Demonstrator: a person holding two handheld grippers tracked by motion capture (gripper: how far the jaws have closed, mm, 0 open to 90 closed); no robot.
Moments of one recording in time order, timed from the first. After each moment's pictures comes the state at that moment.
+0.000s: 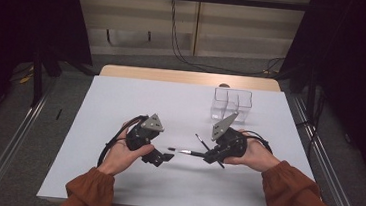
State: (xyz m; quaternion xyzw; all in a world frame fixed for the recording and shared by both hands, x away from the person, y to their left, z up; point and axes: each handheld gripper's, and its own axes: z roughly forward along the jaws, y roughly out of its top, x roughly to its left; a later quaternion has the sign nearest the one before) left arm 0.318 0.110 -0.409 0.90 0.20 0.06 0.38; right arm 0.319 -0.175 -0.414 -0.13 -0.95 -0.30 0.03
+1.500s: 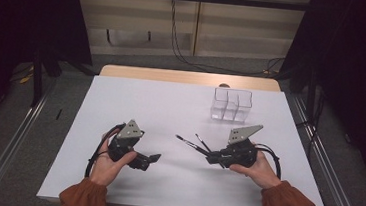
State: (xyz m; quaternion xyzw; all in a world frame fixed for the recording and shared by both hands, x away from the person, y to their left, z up) left arm 0.299 0.152 -0.429 0.86 0.27 0.11 0.43; right arm 0.298 -0.207 -0.445 -0.22 -0.87 -0.45 0.00
